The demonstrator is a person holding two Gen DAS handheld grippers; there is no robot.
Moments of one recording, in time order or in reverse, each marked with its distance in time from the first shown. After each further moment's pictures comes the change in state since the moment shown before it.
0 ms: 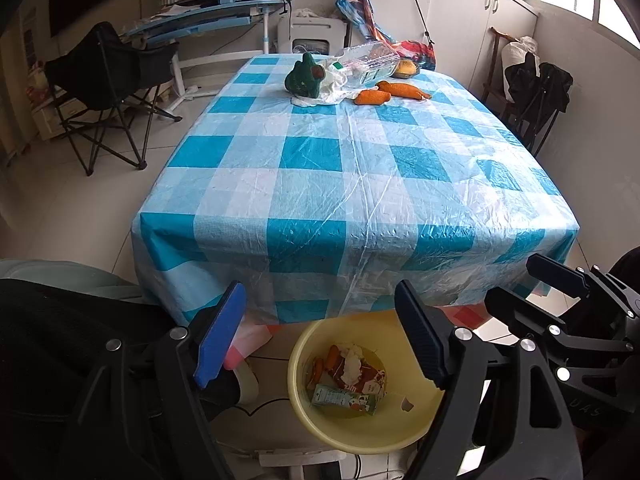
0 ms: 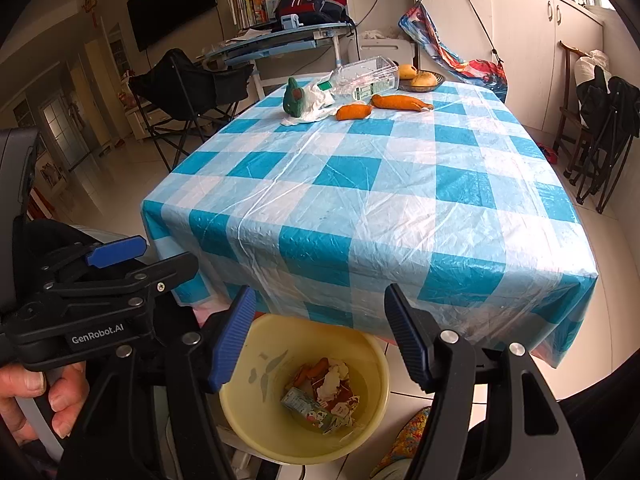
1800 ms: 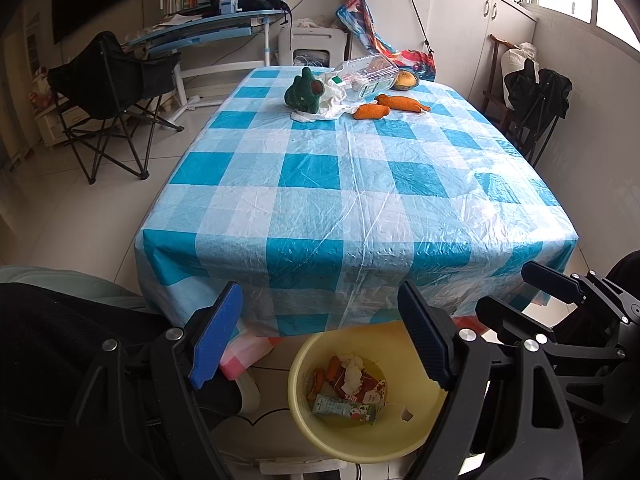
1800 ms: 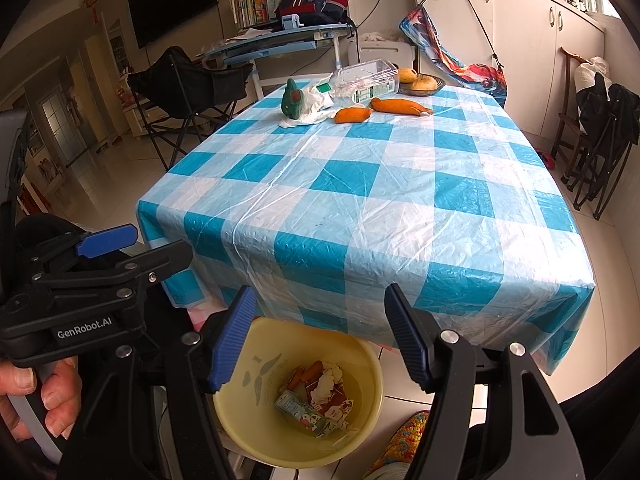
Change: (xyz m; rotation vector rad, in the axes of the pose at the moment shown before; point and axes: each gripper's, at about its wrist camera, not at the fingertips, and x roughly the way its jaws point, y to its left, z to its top) left arm -0.006 -0.003 0.007 0.001 -0.037 0.011; right arm 0.001 0.000 0.004 -0.014 -0.005 -0.019
